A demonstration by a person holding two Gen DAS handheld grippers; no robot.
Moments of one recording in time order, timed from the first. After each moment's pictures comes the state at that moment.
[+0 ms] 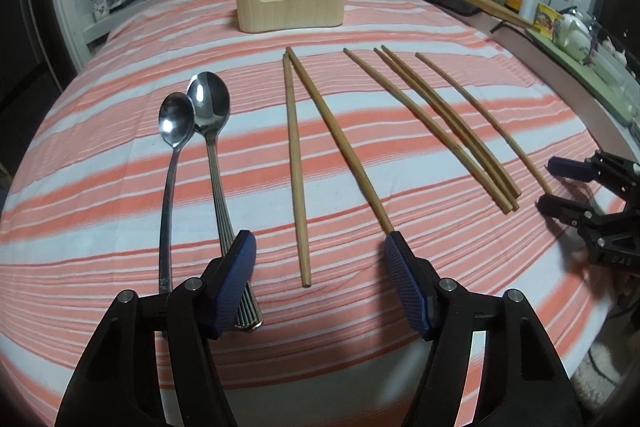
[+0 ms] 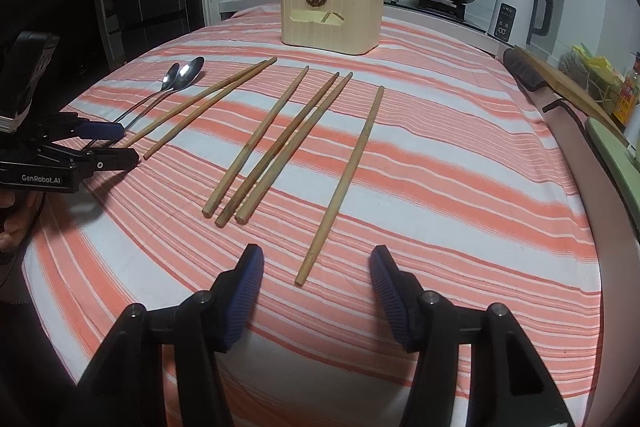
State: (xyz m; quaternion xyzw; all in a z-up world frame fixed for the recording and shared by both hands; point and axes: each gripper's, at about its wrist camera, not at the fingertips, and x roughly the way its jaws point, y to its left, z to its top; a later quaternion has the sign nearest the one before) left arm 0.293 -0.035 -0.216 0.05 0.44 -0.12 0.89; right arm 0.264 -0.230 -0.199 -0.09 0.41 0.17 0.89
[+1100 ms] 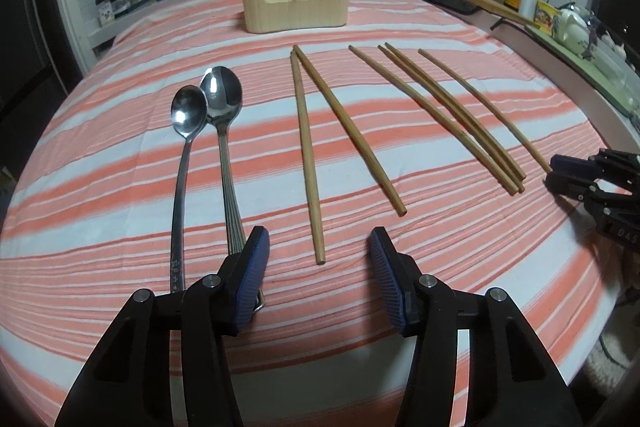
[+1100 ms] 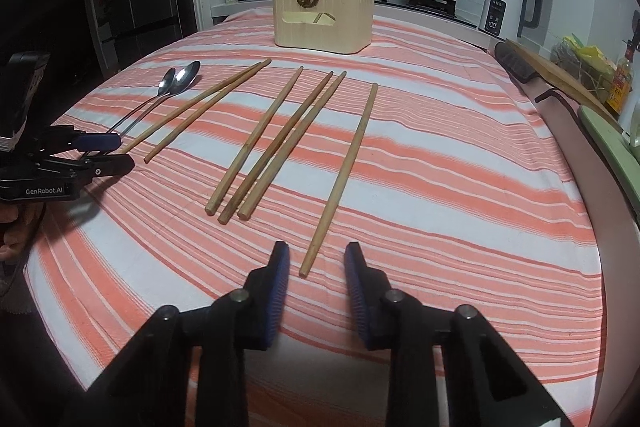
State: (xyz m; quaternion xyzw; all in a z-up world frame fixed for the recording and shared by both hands) left arm 0.281 -0.028 -0.219 0.06 0.42 -0.12 0.90; right arm 0.256 -0.229 -0.201 -0.08 0.40 0.16 0.90
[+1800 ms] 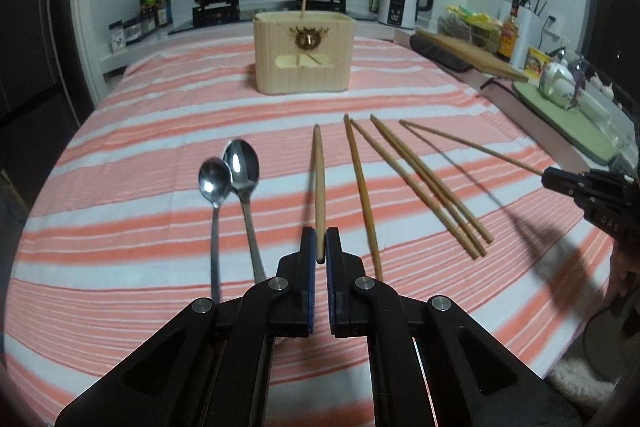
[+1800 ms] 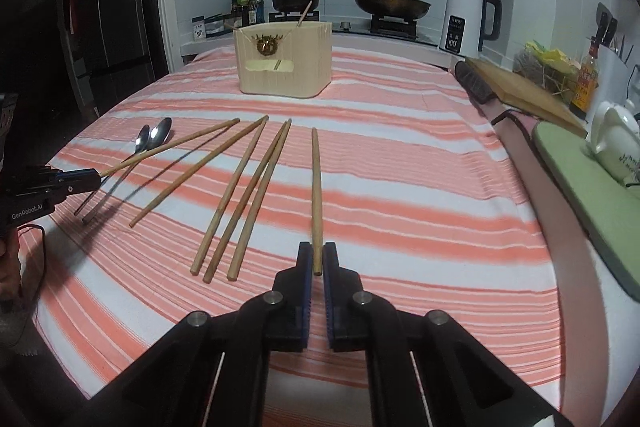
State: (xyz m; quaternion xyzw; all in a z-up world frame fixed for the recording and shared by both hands) left arm 0.277 -0.010 -0.153 0.02 0.36 -0.13 0.92; right arm 0.262 -0.249 -0.142 -0.04 0.36 0.10 0.93
